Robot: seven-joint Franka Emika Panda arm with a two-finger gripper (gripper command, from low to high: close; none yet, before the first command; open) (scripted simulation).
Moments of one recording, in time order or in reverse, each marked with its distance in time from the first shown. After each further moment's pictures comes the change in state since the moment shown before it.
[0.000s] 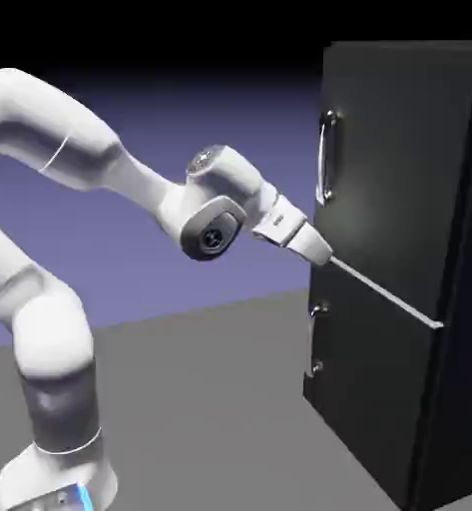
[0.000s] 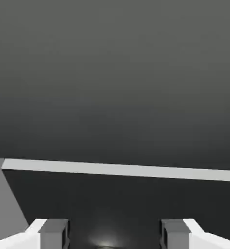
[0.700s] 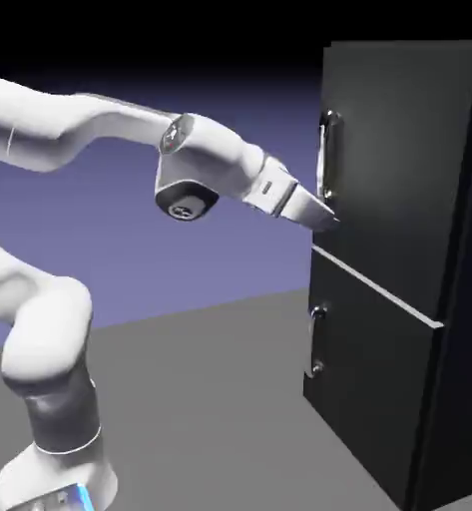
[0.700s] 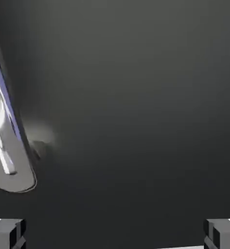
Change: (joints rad) arm -0.276 -0.194 0.276 0.083 0.913 -0.077 -0.662
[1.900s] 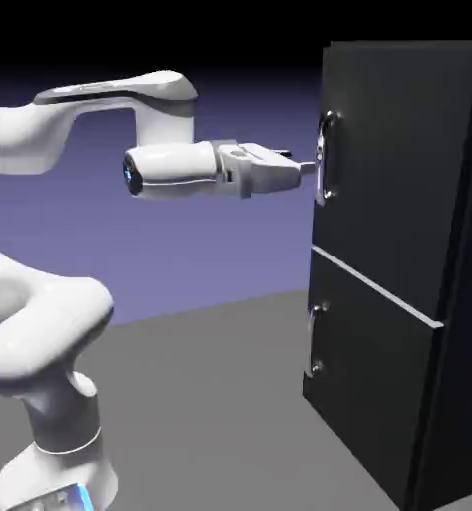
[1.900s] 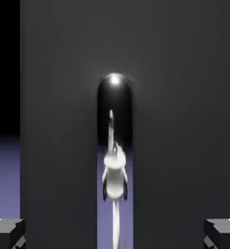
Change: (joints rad) arm -0.519 -0.227 0.475 0.197 1.408 -0.150 -1.015
